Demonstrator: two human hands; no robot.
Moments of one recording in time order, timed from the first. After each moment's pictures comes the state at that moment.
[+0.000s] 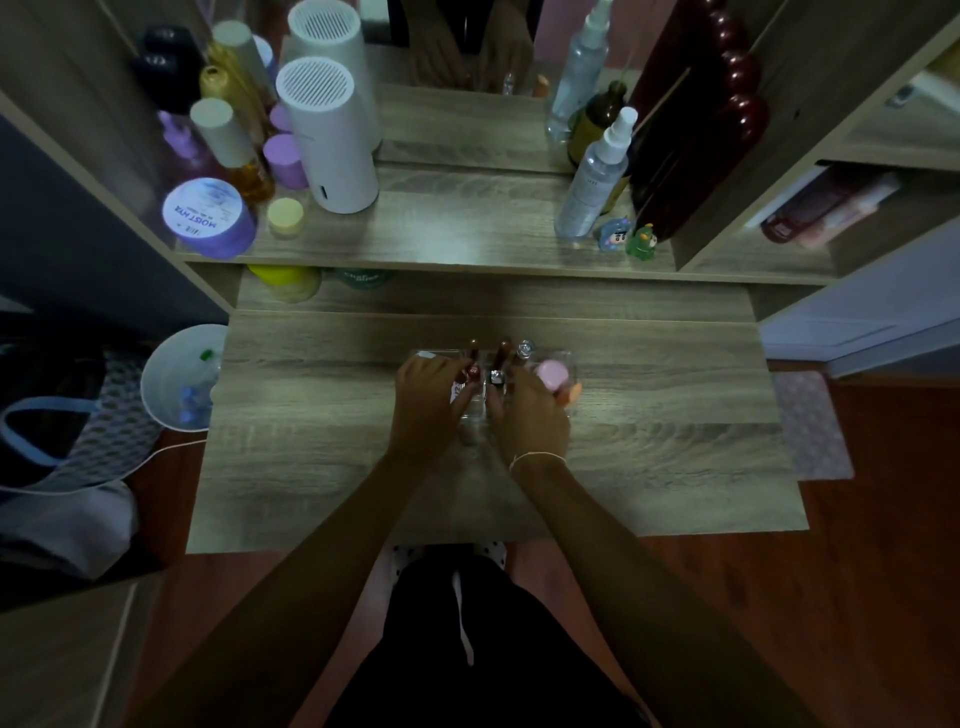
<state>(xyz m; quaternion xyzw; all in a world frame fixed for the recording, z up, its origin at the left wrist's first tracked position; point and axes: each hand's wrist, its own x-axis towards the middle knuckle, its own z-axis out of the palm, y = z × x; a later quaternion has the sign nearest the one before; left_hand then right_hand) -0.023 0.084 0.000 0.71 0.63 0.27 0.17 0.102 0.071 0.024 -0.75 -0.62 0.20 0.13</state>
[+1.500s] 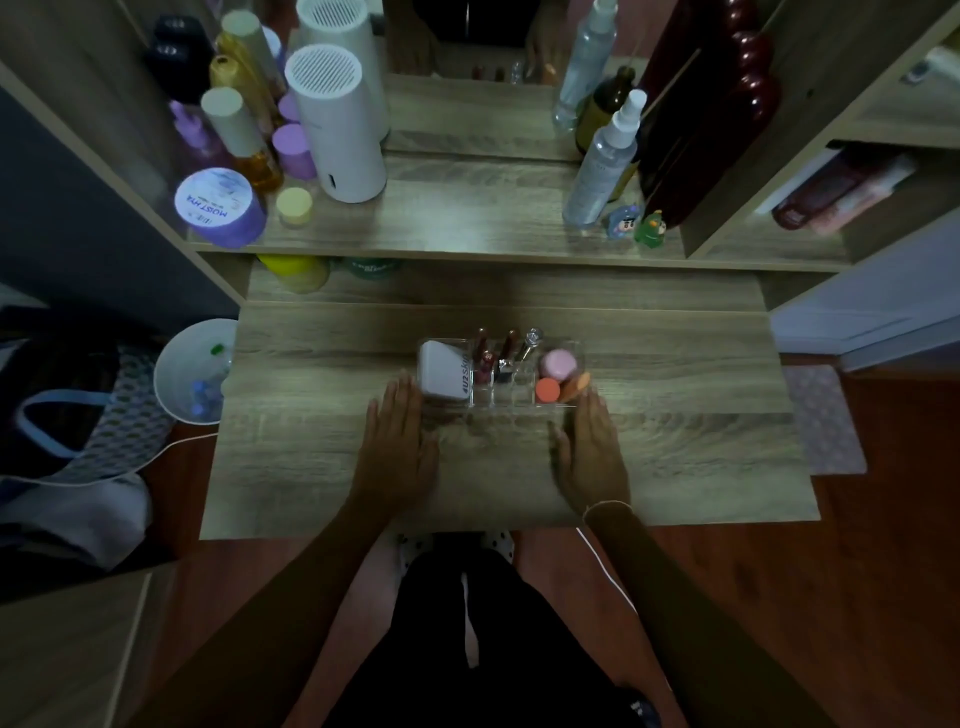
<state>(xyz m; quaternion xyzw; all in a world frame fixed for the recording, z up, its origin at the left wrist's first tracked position) -0.071 0.019 -0.031 0.72 0.65 0.06 0.24 0.187 0.017 -0.030 -0.71 -0.66 0.21 0.12</state>
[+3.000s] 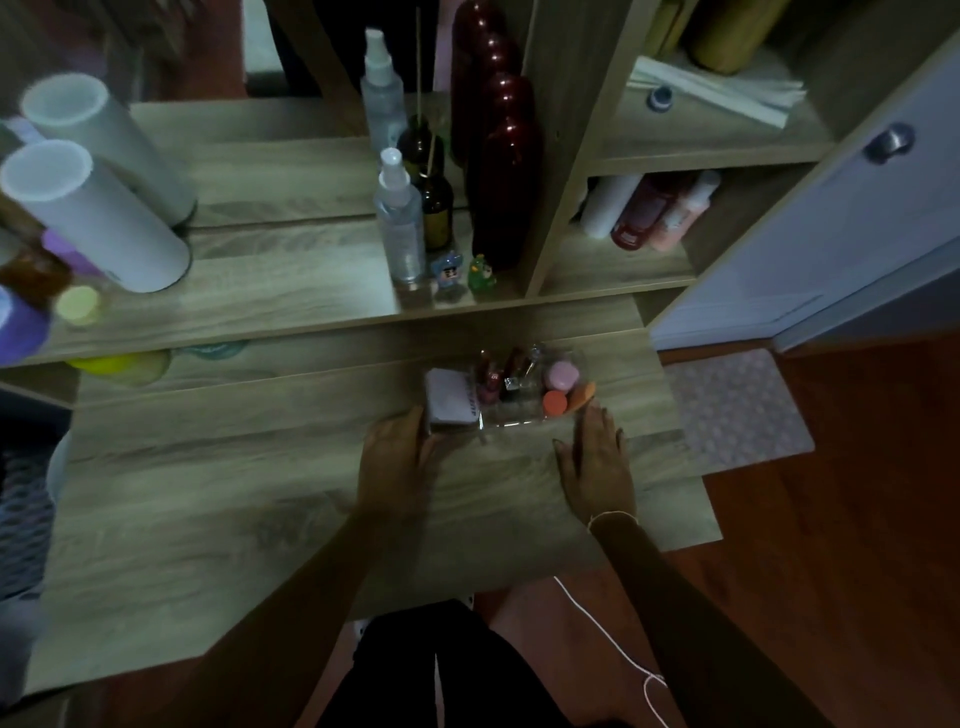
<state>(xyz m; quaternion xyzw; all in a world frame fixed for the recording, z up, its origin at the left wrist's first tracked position) 0.092 0.096 -0.032 0.74 0.61 0.19 0.23 0.355 0.052 -0.052 -0.77 -0.61 0.17 0.11</state>
